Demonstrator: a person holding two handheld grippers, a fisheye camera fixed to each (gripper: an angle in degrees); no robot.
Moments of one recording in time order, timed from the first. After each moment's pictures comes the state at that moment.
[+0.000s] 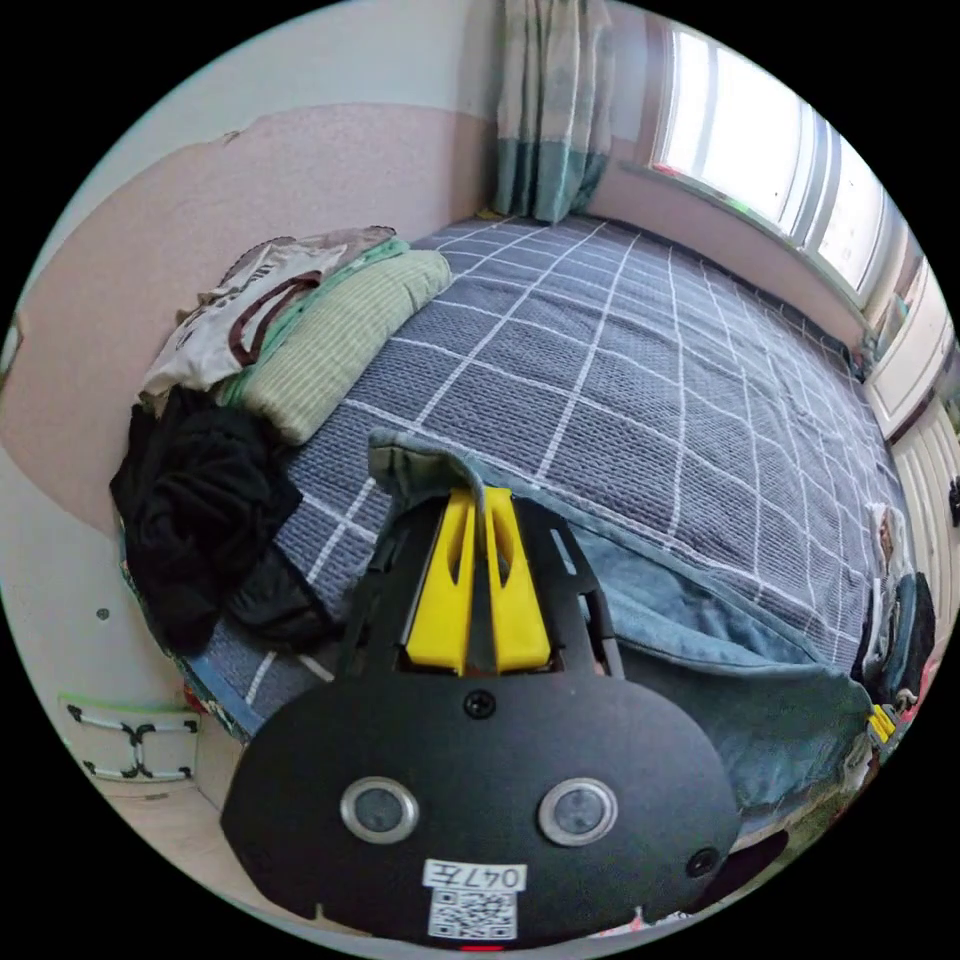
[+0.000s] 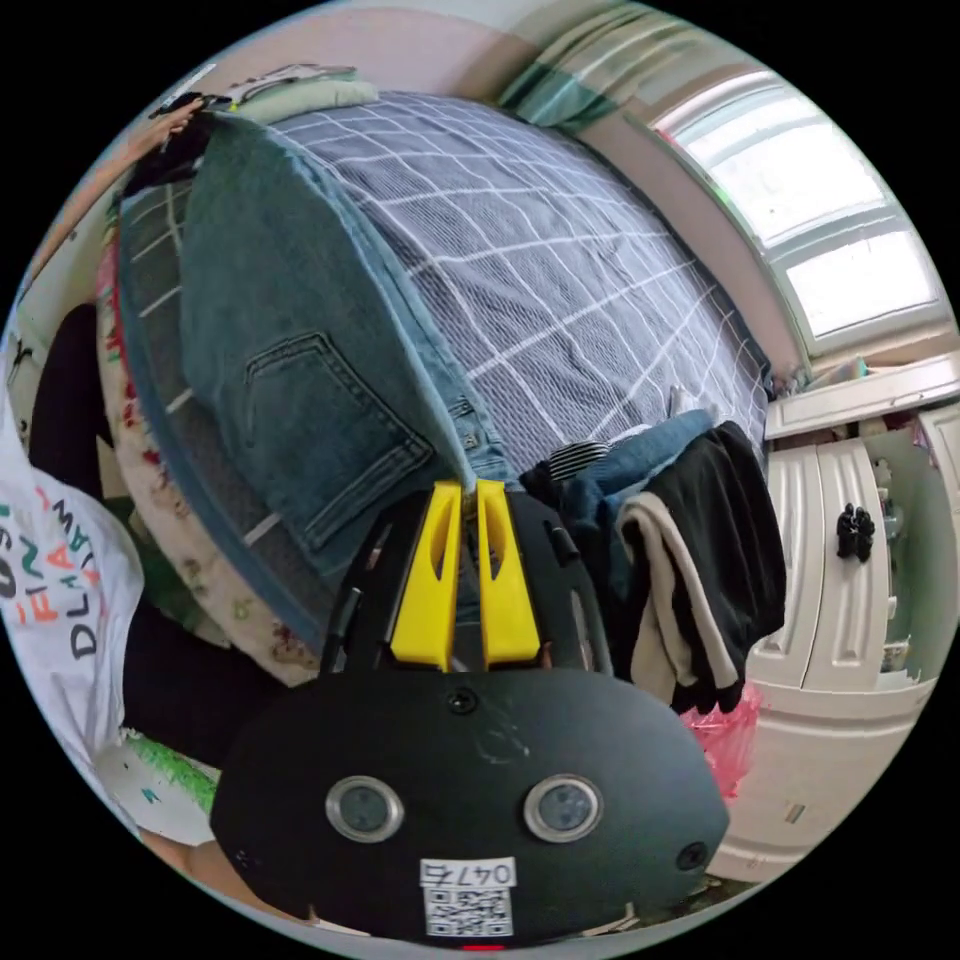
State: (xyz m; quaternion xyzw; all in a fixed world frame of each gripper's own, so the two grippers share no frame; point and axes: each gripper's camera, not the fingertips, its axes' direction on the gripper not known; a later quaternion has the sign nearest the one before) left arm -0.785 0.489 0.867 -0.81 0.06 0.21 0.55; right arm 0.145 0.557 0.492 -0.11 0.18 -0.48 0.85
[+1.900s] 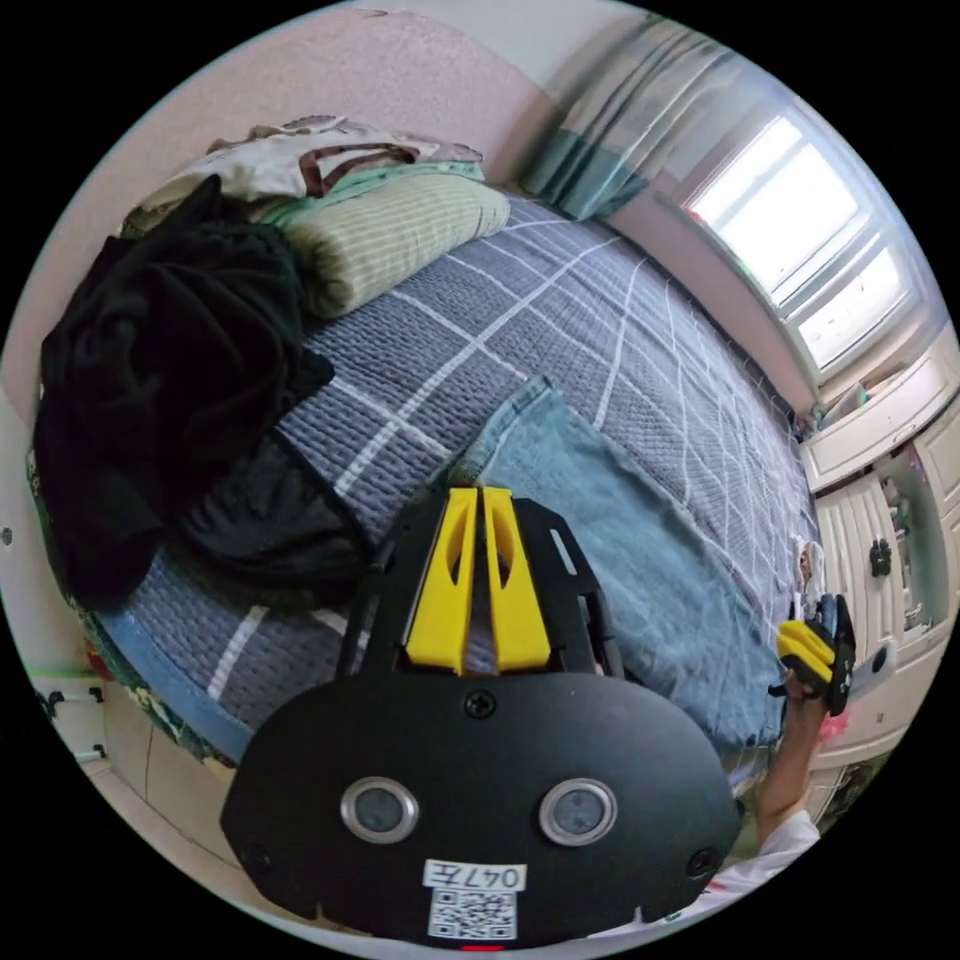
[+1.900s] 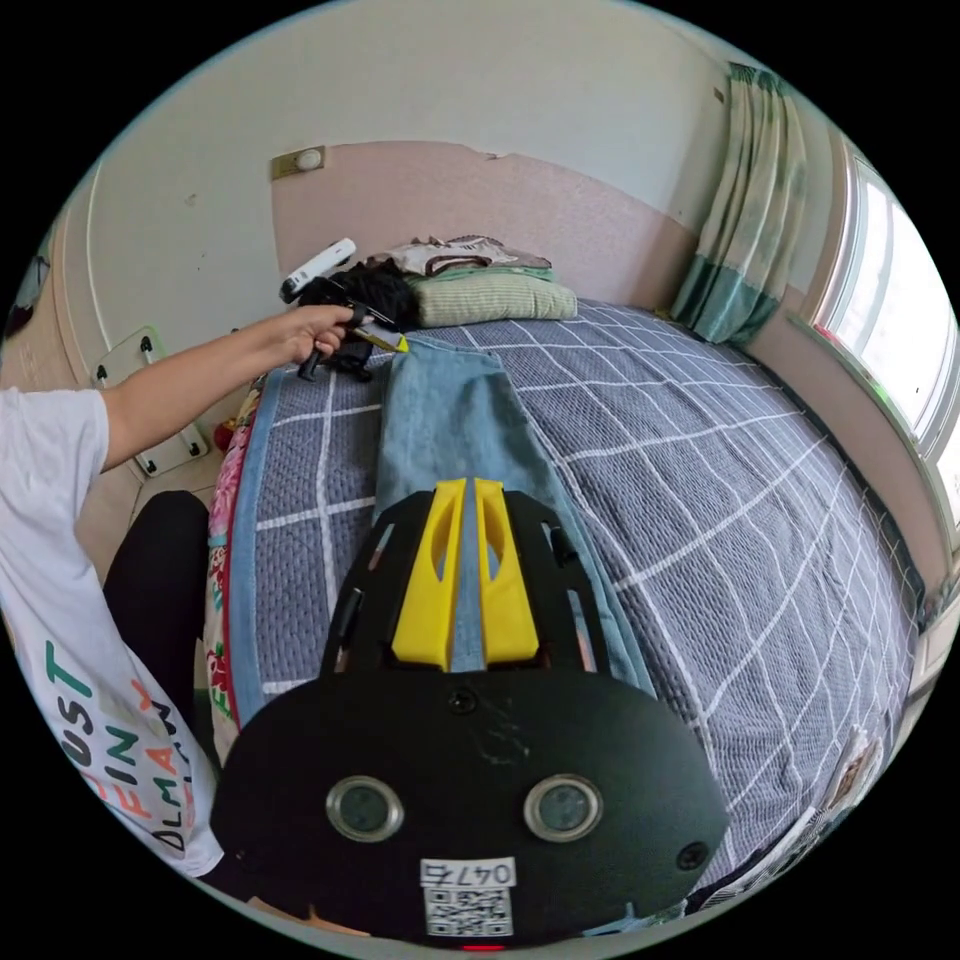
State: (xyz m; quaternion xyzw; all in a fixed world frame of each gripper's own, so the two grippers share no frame) left arm -0.961 0.524 0.906 -0.85 0.06 0.04 0.52; right arm -0.200 0.548 0.602 0.06 -0.21 -0.56 0.80
